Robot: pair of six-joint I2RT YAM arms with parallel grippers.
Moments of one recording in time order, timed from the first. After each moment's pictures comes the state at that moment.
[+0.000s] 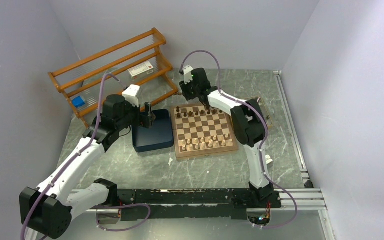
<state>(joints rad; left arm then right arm) -0.38 1.02 0.81 -0.28 0.07 -0.15 0.52 2.20 1.65 -0.03 -0.08 -0.12</state>
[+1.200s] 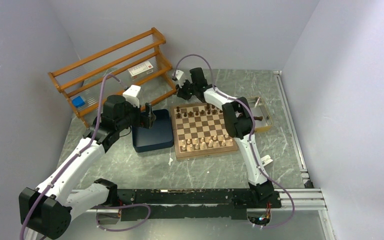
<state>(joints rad) -0.39 1.01 0.81 -0.28 0.07 -0.14 0.46 2.53 1.99 -0.08 -0.49 -0.49</state>
